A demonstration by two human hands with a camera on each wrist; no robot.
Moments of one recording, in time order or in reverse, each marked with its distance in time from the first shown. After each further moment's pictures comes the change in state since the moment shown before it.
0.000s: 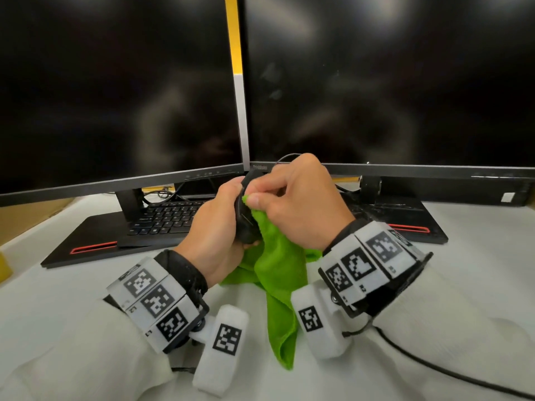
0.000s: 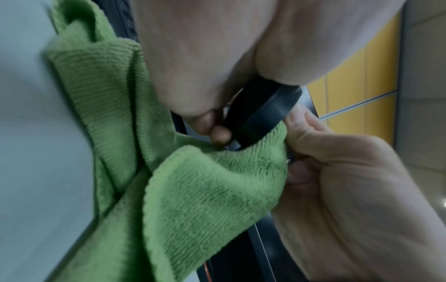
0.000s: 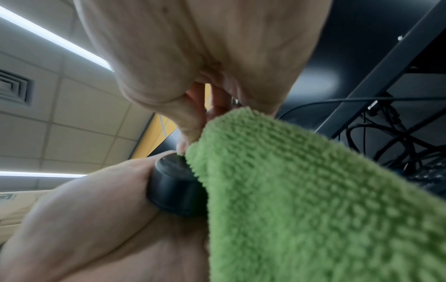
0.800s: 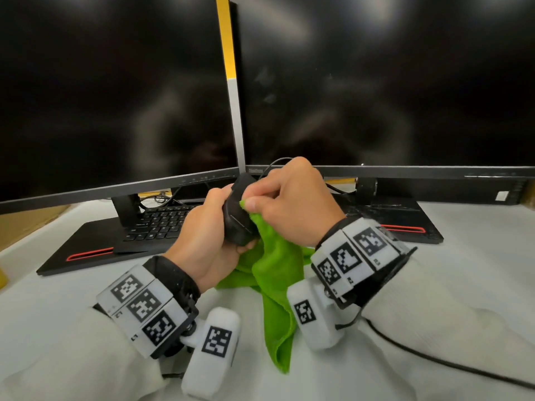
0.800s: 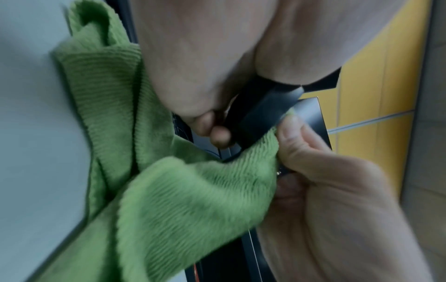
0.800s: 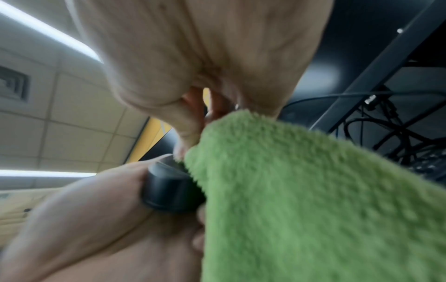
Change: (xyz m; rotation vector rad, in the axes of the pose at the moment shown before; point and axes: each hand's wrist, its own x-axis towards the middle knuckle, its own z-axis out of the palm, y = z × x) left_hand 0.009 -0.002 -0.010 -0.054 -0.090 -0.008; right_hand 0.004 0.002 0.000 -0.025 -0.032 0.075
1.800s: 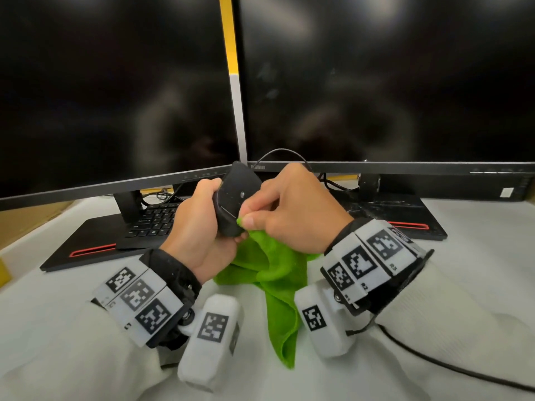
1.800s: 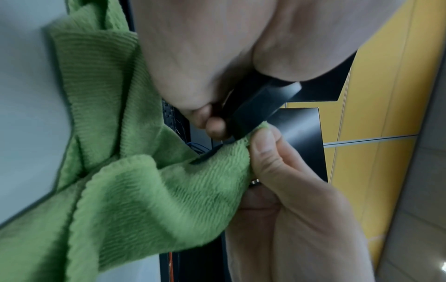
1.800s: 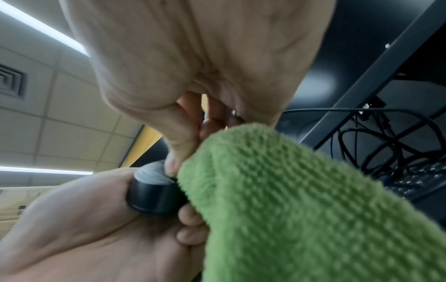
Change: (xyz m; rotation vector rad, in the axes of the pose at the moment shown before) left_hand 0.005 0.007 -0.006 -0.051 0.051 -0.008; right_hand -0.005 0.004 -0.001 -0.036 -0.147 -0.016
